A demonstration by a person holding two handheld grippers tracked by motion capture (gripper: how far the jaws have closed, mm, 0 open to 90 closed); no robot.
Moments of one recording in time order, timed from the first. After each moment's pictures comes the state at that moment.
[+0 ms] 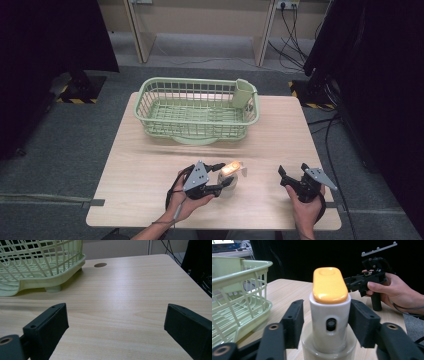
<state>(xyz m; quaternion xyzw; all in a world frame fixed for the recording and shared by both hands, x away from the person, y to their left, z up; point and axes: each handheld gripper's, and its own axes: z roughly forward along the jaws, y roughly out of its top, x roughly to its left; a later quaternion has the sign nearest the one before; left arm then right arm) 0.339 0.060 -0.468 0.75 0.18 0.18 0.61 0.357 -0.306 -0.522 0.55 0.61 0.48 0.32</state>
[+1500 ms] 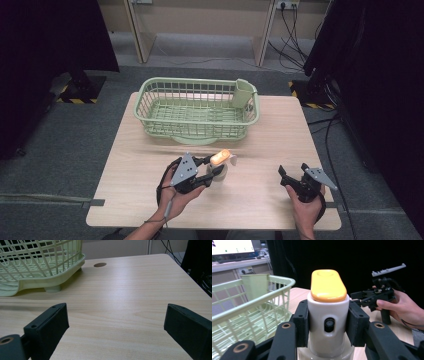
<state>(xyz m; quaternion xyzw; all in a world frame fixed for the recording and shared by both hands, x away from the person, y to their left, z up) 0.335 0.089 -0.423 0.73 0.21 0.22 0.62 0.358 -0.306 -0.522 0.55 0.61 0.48 0.32</state>
